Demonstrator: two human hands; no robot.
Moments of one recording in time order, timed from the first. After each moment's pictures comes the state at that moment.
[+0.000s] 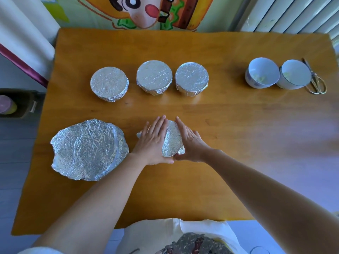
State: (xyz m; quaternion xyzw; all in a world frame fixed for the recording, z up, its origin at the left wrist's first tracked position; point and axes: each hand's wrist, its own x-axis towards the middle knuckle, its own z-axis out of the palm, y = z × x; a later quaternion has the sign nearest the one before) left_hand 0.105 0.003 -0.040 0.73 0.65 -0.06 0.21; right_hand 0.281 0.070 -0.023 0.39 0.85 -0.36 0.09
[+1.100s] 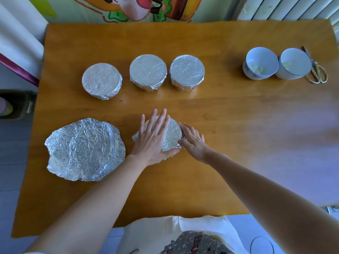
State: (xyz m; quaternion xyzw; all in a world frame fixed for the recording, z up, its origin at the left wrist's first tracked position) left_hand 0.115 0.002 -0.049 0.75 0.64 -0.01 0.13; right_hand 0.303 0.060 -0.051 0.48 0.75 -0.46 0.03
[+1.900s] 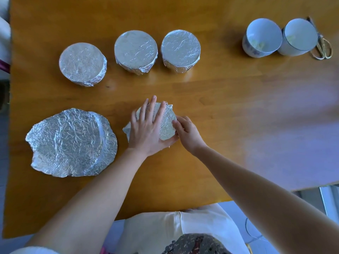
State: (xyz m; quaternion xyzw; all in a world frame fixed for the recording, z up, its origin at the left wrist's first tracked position) left_hand 0.128 0.005 -0.064 0.71 0.69 0.02 0.09; right_hand 0.286 0.044 -0.065 0.55 0.62 -0.54 -0.16
